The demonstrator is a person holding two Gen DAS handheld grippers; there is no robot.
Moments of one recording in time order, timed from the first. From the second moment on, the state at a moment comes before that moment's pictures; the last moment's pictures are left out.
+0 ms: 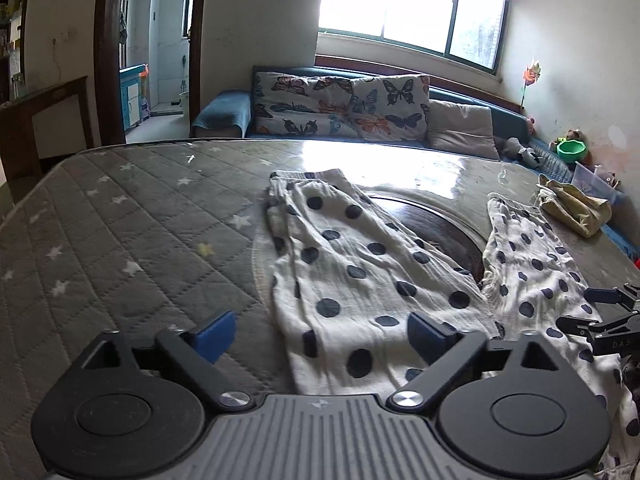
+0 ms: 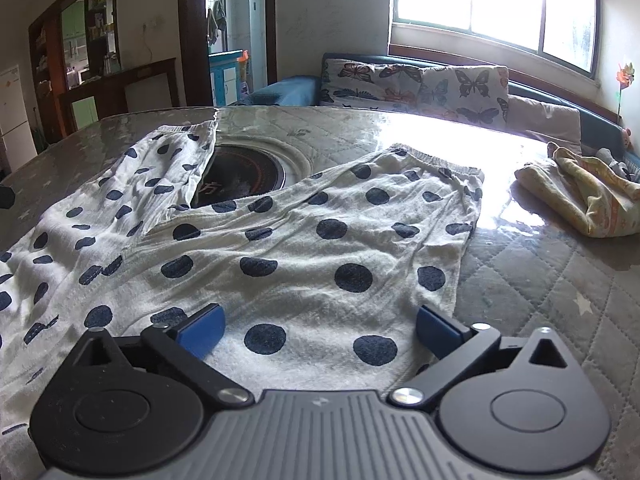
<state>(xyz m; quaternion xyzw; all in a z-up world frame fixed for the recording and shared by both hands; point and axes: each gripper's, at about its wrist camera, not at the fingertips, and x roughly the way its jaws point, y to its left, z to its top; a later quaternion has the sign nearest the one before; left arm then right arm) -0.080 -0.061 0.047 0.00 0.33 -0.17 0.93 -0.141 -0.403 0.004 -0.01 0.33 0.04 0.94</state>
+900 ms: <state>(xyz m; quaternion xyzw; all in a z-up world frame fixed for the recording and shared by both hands) -0.030 -0.002 0.008 0.00 0.35 -0.02 0.94 -0.140 -0.403 0.003 0.00 0.33 0.04 0.94</state>
